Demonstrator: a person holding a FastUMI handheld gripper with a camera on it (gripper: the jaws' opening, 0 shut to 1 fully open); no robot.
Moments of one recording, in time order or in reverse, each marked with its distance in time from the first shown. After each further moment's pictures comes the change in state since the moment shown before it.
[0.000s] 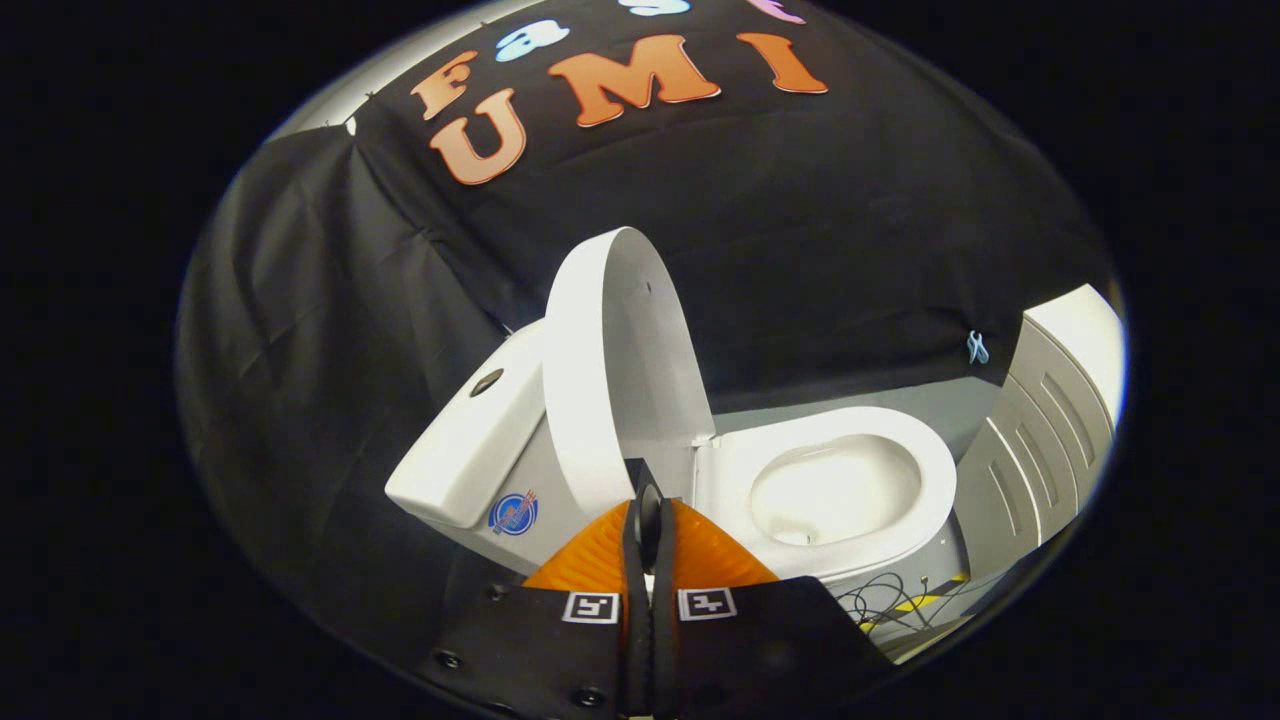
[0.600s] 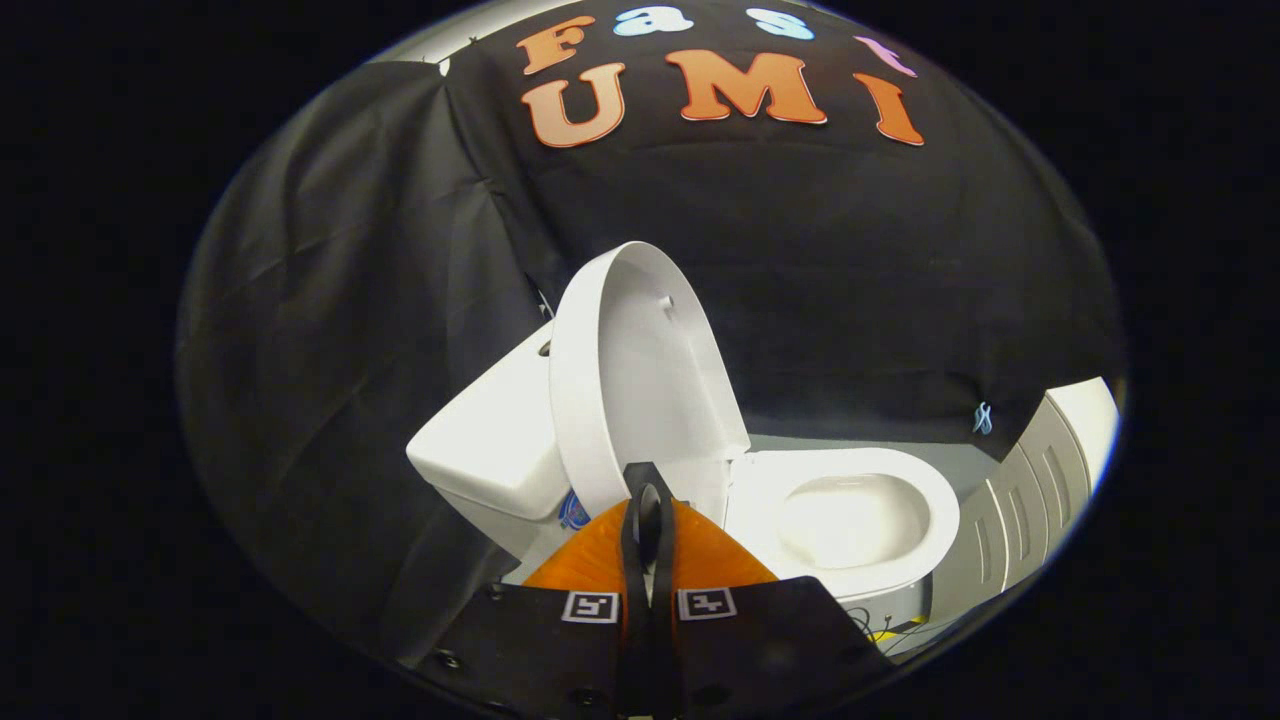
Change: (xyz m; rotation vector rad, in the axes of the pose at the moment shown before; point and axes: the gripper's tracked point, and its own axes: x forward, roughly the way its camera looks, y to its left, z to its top) arm 0.019 0.078 -0.020 -0.233 -0.016 -0.035
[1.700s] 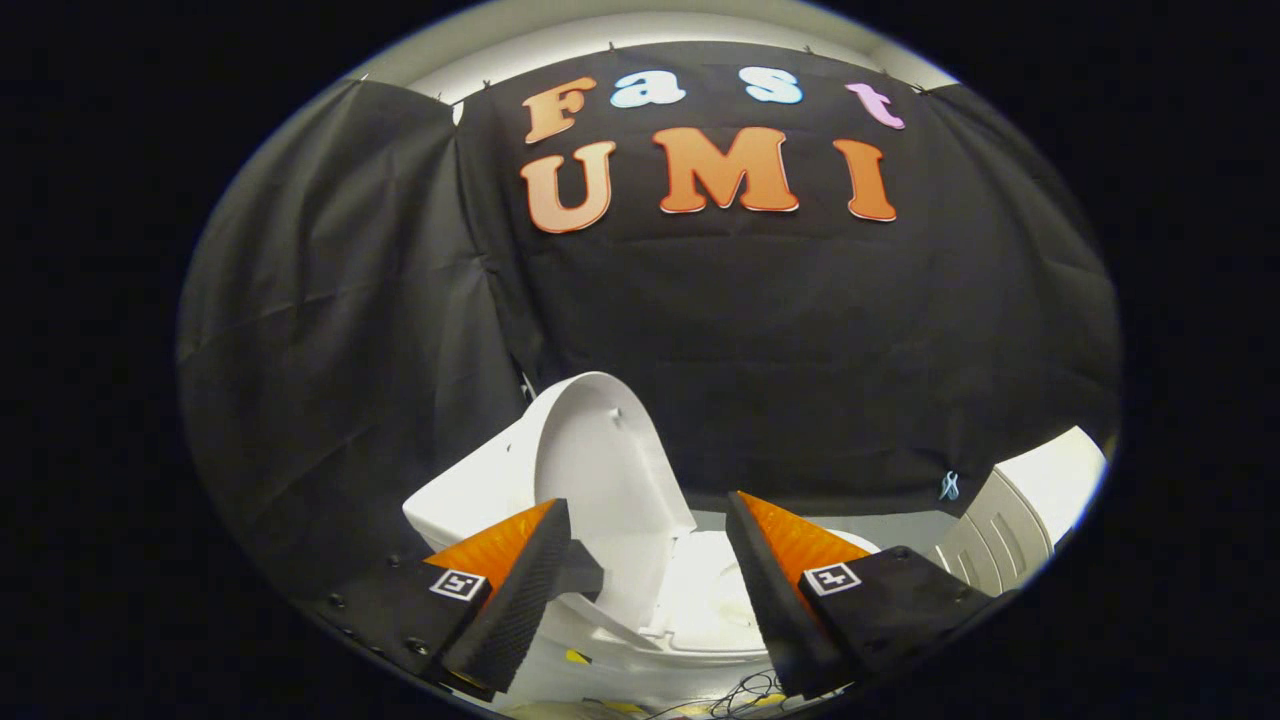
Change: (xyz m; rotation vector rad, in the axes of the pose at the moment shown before) arm -0.083 -0.089 0.089 0.010 -0.259 -0.032
